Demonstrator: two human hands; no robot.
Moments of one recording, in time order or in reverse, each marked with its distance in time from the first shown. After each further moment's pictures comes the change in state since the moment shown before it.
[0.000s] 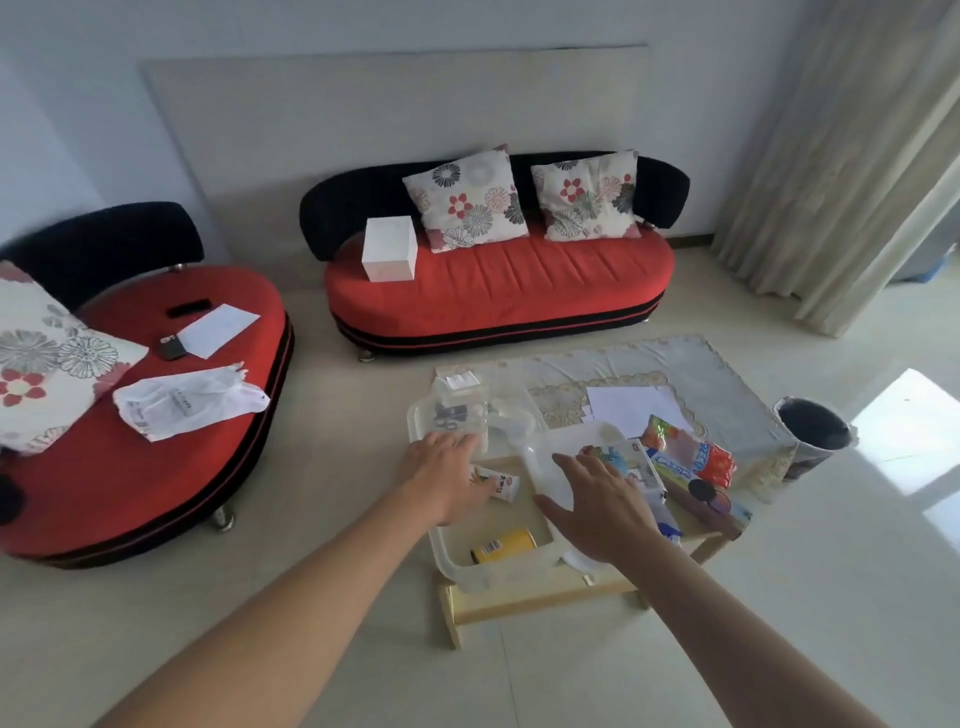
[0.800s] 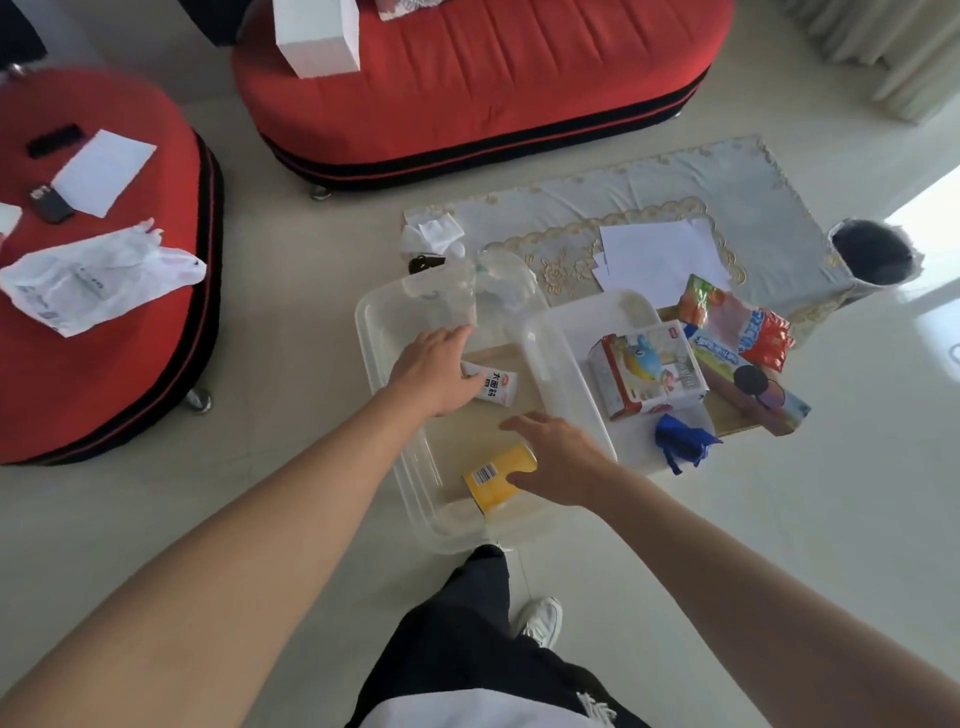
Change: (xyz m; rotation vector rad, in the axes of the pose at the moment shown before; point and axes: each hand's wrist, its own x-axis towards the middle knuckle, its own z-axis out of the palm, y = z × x) left_hand 0.191 -0.047 0.113 -0.161 -0.196 -0.032; right_hand 0.132 0.026 0.120 0.163 -0.449 -0.086
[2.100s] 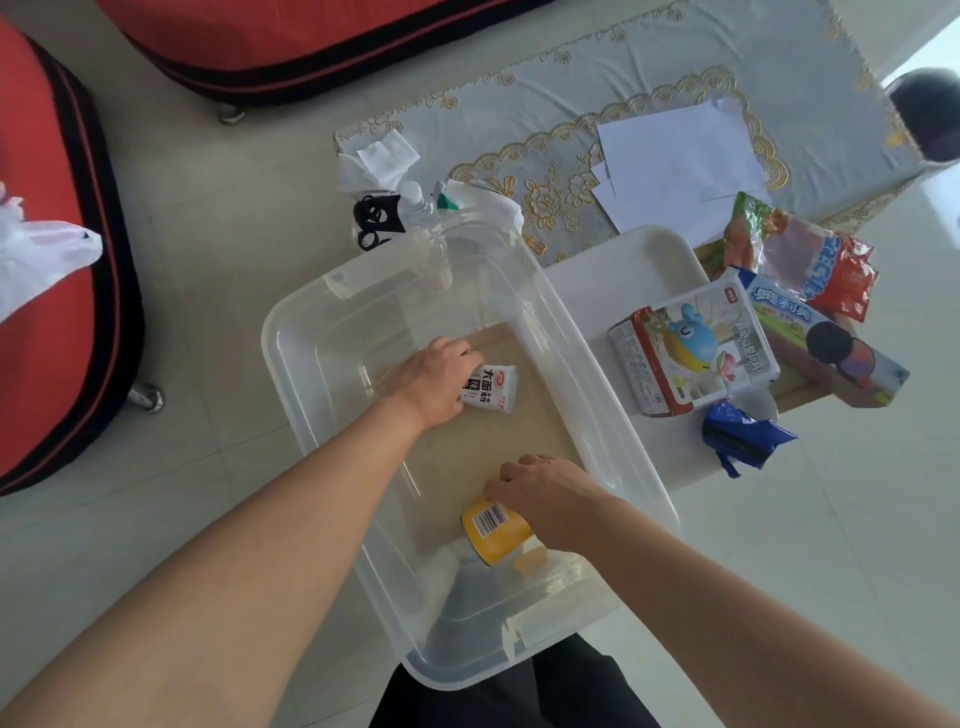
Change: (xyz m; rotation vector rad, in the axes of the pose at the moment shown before) left_hand 0.128 -0.045 0.101 0.180 -0.234 0.325; right_hand 0.104 0.049 0.076 -0.316 -0.289 -0.231
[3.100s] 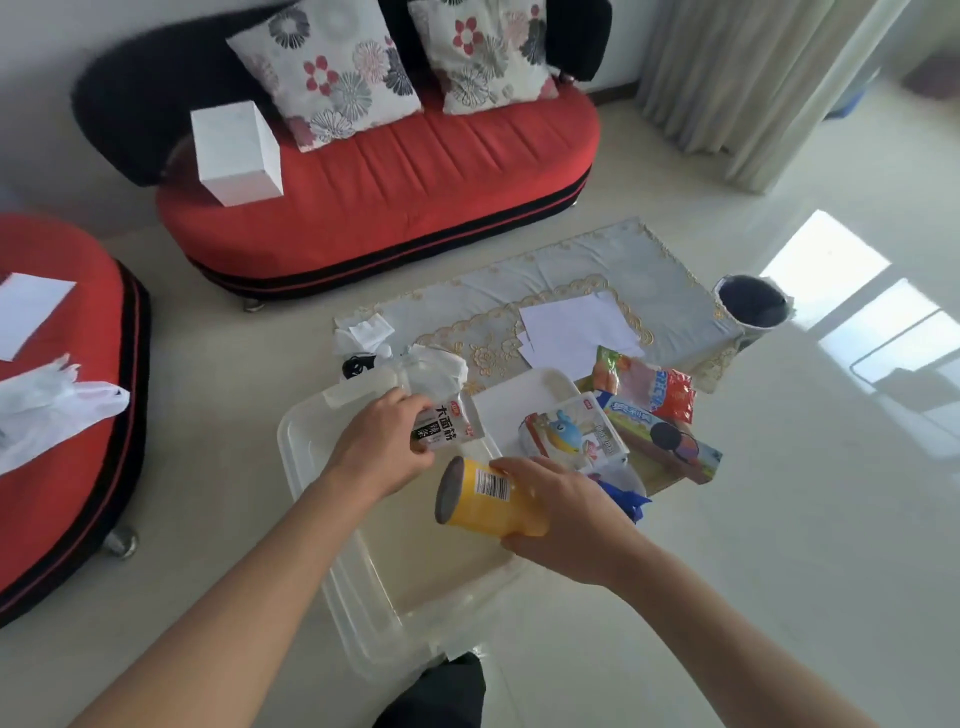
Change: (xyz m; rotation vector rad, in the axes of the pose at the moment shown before) left_hand -0.127 0.116 -0.140 -0.144 0.472 -0.116; right_hand -0.210 -0.021 -0.095 0.398 0.672 0.225
